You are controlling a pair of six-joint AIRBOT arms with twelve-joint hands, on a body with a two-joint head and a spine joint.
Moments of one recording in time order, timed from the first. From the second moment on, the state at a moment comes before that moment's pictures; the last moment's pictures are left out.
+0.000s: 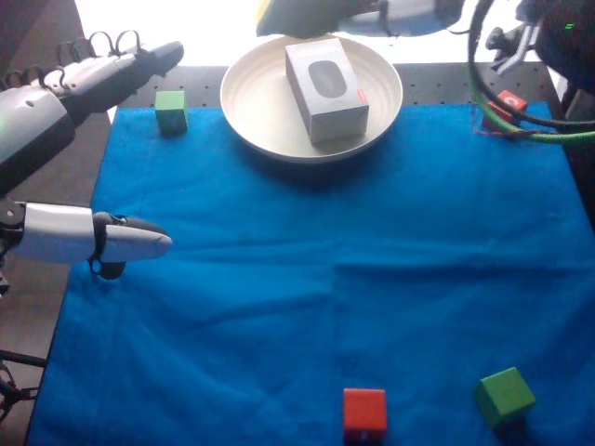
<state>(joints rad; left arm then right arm) 0.99 -0.86 1.04 -0.12 -1.03 0.84 -0.44 -1.51 1.90 -0.39 0.68 -0.17</state>
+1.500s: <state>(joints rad) 0.98 -0.87 1.05 -0.12 -1.04 0.81 -0.47 -1.47 1.87 -0.33 0.58 -0.17</state>
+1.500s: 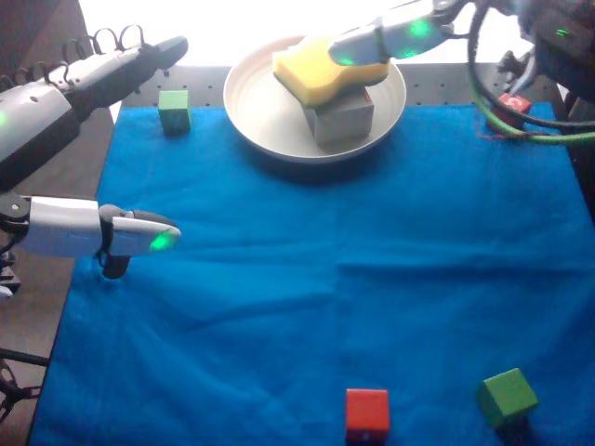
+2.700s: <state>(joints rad) 1.31 -0.74 0.86 -0.31 -1.49 0.81 -1.34 -0.88 1.02 0.37 1.63 -0.40</state>
